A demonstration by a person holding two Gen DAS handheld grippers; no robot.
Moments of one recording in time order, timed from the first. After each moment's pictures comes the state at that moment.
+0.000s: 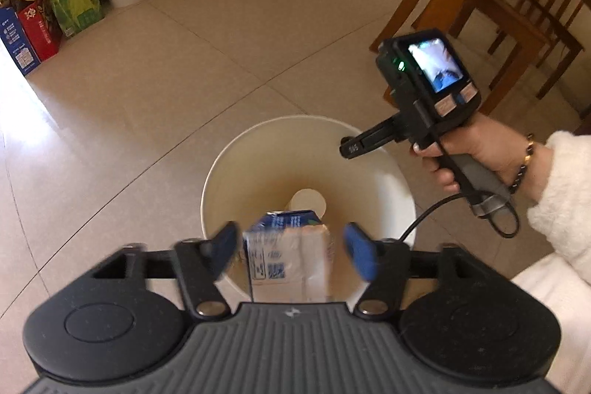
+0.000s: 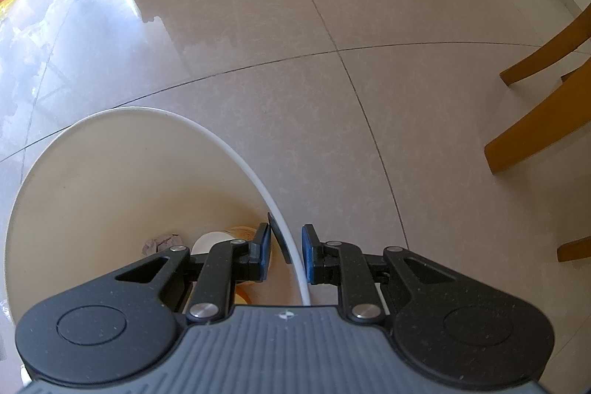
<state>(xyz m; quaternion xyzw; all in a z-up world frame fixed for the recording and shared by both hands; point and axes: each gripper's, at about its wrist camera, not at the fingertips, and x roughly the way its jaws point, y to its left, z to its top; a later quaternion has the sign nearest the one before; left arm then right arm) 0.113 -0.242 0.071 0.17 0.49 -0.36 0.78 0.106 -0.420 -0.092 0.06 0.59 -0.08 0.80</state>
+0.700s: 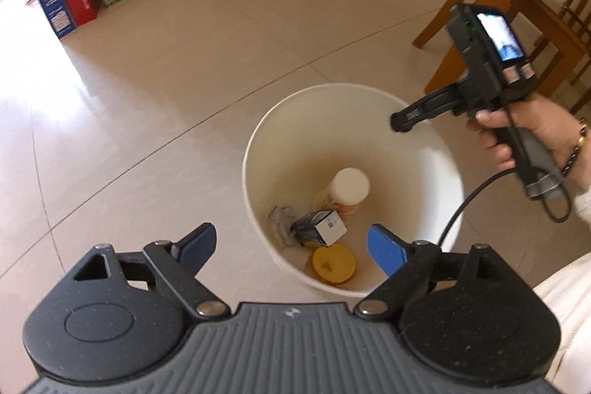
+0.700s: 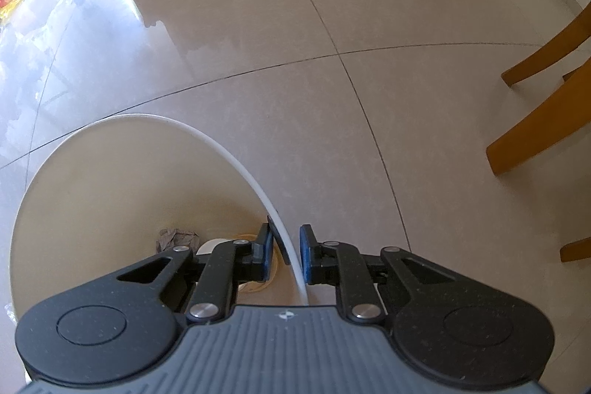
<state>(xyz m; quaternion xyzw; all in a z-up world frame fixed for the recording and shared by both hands) 0.117 -0.198 0.040 0.15 0.51 -0.30 0.80 0.101 -0.424 -0.095 0.07 0.59 -0.07 0.80</state>
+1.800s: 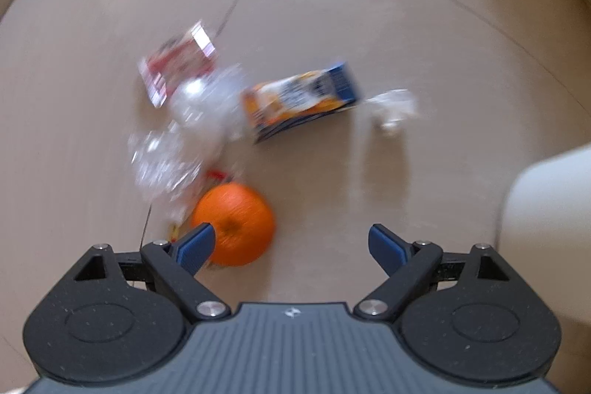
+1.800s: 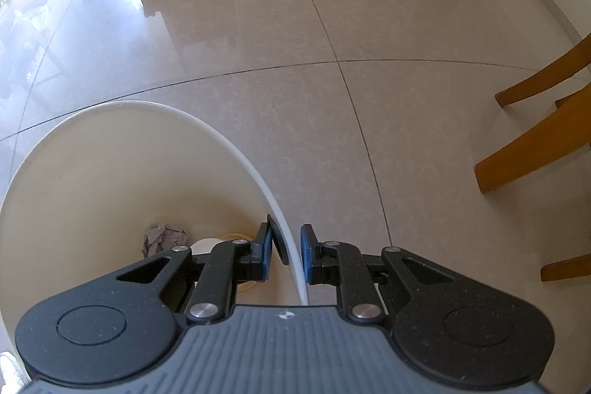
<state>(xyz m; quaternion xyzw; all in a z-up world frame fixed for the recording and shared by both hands) 0.082 0.056 -0.208 -0.15 0.64 0.08 0.75 0.103 -0.398 -0.088 0.02 0.59 -0.08 0.80</state>
